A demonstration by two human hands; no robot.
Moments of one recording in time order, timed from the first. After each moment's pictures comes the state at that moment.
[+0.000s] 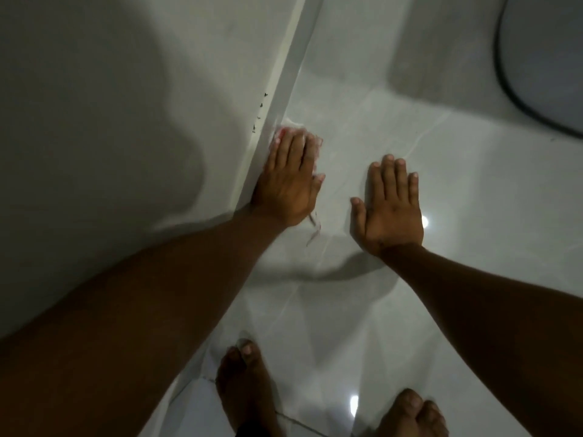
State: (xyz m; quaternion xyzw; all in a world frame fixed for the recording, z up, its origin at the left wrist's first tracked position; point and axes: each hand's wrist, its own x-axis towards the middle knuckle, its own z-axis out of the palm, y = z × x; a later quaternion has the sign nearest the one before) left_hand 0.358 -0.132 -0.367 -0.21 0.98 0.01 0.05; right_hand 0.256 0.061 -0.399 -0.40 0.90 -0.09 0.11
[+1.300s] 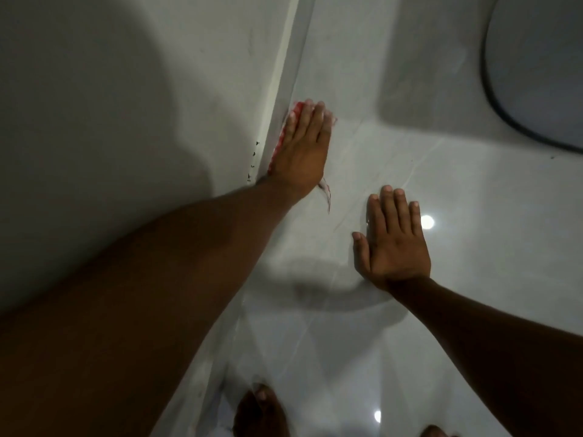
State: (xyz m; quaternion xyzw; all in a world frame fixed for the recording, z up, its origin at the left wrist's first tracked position) left_hand 0.248 -0.191 -0.364 -0.14 0.98 -0.05 0.13; right_hand 0.256 0.062 -0.408 -0.39 0.91 -0.12 0.08
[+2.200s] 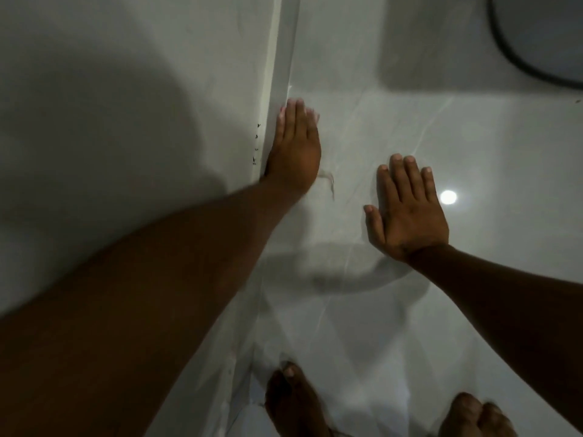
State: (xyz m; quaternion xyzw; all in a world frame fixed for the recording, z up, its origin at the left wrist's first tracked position) left_hand 0.279 -0.182 -0.355 -0.14 0.97 -0.11 0.17; right_hand 0.255 0.060 -0.398 -0.39 0.91 -0.14 0.08
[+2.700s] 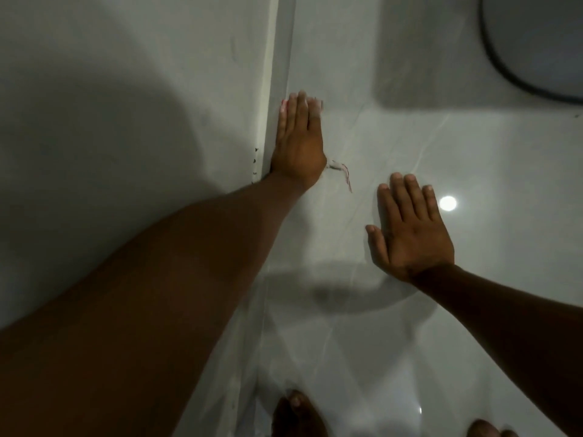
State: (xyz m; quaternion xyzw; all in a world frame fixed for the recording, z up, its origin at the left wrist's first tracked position) left_hand 0.233 -0.201 -0.366 -0.18 0.97 0.00 0.14; right_hand 0.256 0.062 -0.399 -0.39 0.91 -0.14 0.08
